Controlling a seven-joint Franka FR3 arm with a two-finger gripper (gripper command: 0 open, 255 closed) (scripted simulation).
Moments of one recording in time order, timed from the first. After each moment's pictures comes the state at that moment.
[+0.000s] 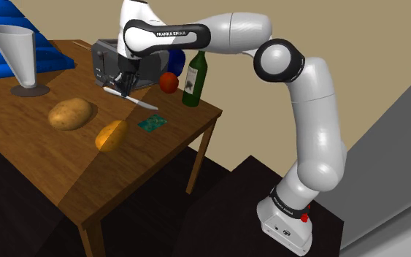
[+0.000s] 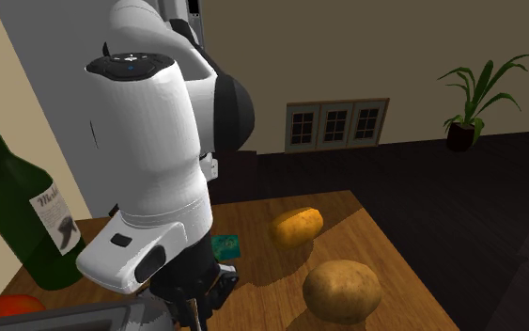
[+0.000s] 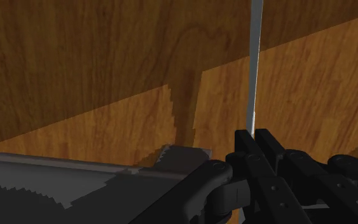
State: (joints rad) arm 0.02 0.68 0.40 -1.25 -0.25 2.00 0.03
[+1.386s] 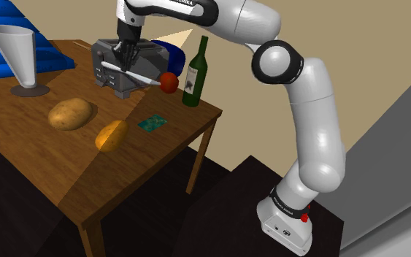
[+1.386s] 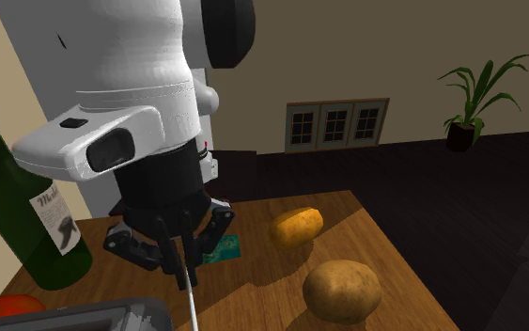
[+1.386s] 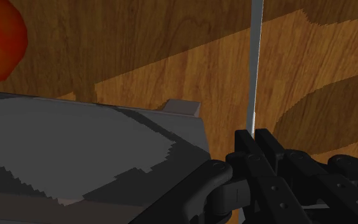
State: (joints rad) arm 0.07 0.69 0.41 -0.94 -0.24 1.71 0.01
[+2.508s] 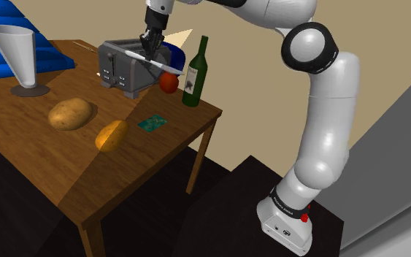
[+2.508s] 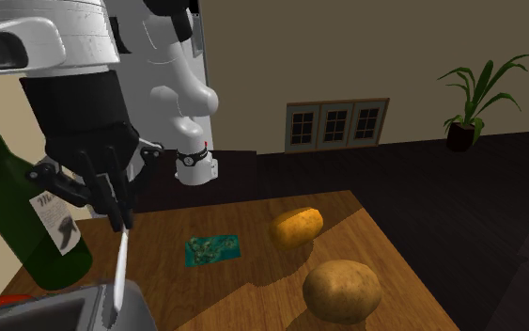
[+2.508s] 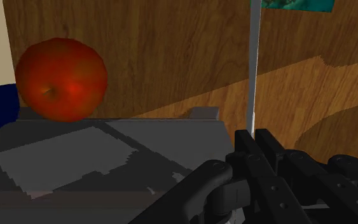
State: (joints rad) arm -0.08 0.44 0.39 -1.20 -0.13 1.73 -0.11
